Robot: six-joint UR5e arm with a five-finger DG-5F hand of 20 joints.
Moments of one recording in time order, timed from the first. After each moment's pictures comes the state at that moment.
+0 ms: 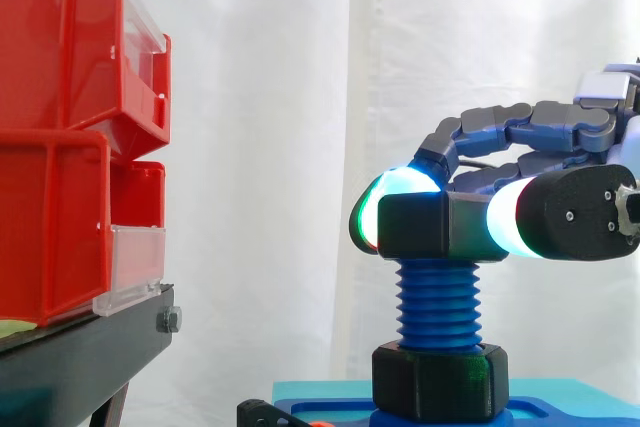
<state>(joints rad) 0.29 -2.11 -1.62 -2.24 -1.04 -1.21</state>
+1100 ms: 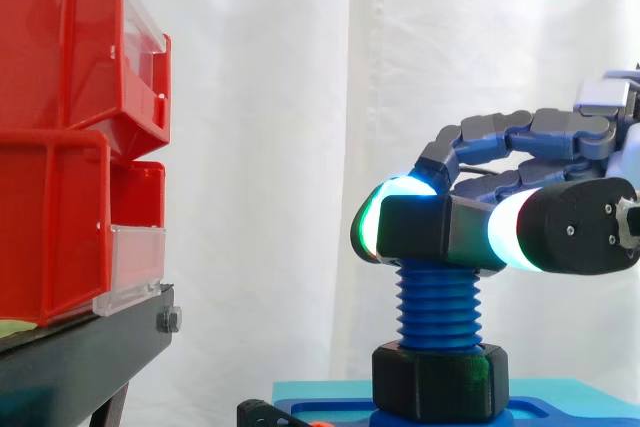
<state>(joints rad) 0.29 -2.11 -1.62 -2.25 -1.04 -1.22</state>
